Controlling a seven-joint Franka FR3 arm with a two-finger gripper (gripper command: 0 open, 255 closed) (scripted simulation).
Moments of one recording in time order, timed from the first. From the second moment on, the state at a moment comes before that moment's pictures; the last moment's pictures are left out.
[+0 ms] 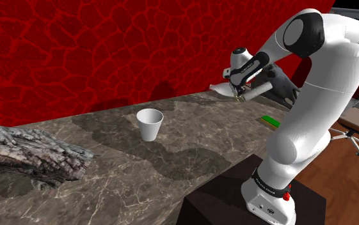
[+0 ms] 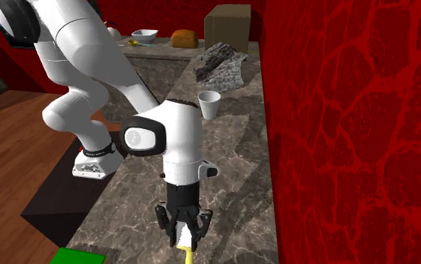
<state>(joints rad) -0.34 0.13 -0.43 -2.20 -0.69 2.56 -1.45</state>
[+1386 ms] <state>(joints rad) -0.59 0.28 -0.52 -2.18 -0.52 2.84 -1.83</state>
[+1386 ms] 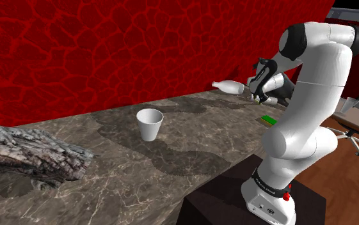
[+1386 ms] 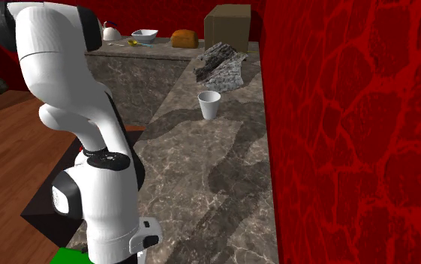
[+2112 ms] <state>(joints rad) -0.59 0.38 -0.53 -2.18 -0.54 2.94 -1.78</state>
